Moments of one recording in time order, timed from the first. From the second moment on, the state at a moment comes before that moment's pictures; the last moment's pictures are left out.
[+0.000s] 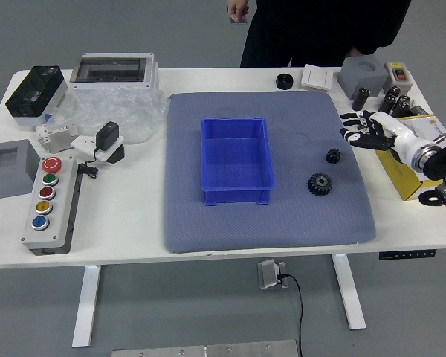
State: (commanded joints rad) left arm -0.25 0.09 -0.70 -0.18 1.23 -0.12 0.24; right arm 0.48 -0.36 1.36 1.05 -1.52 0.34 -0.20
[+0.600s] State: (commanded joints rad) left arm -0.25 0.09 -0.70 -0.18 1.24 -0.12 0.24; right arm 0.51 -0.35 1.32 1.01 -1.57 0.33 -0.21
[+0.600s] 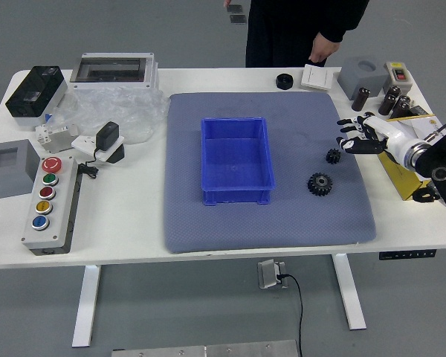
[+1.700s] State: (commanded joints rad) left arm -0.26 0.09 -0.70 -0.18 1.23 -0.12 0.24; right arm 0.60 -0.31 1.17 0.98 -2.04 0.23 -0.27
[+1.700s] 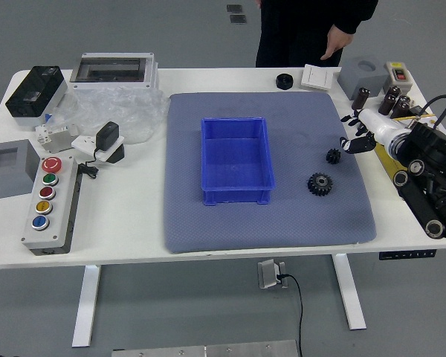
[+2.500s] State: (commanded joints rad) left arm -0.26 0.09 -0.69 -0.18 1.23 -0.12 0.24; right arm 0.59 -0.26 1.07 0.95 -2.25 0.24 -0.27
